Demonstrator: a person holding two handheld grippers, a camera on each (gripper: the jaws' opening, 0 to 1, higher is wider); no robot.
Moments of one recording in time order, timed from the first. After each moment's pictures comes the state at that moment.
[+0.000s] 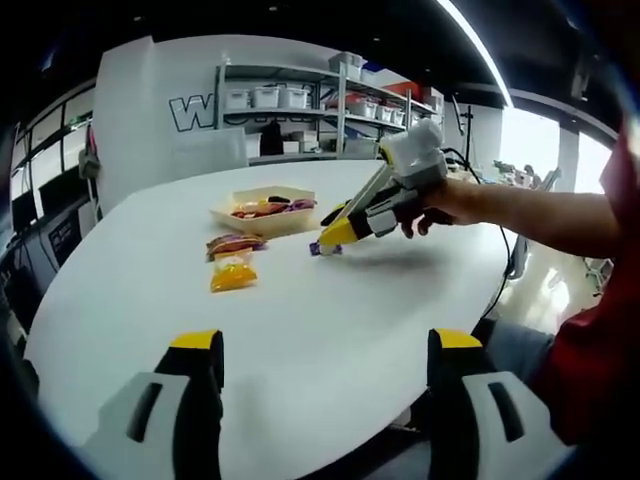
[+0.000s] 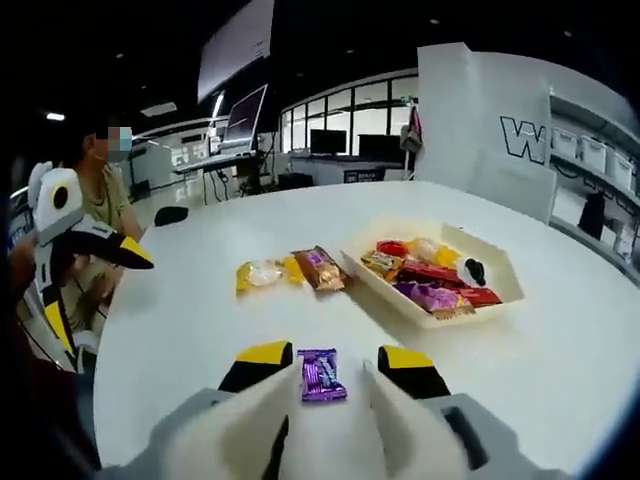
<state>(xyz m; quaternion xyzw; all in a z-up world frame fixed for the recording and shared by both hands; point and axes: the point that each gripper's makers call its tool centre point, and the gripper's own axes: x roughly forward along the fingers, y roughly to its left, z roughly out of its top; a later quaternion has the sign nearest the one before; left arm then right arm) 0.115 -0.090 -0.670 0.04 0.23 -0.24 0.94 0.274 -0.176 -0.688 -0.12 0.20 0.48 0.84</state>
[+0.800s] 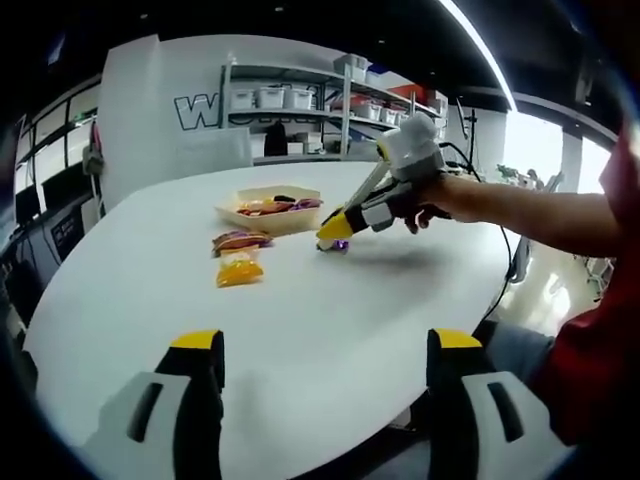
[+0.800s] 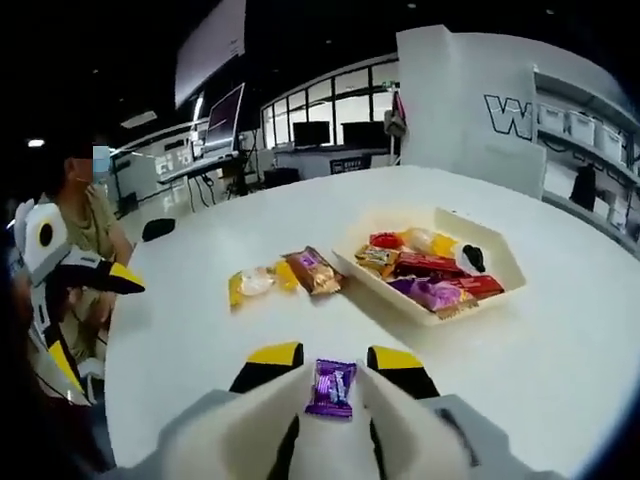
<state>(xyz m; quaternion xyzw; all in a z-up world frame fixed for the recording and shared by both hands) 0.113 -0.083 -0.672 0.03 0.23 -0.24 0.94 0.281 -0.169 -0.688 -0.07 0.26 0.44 0.86</state>
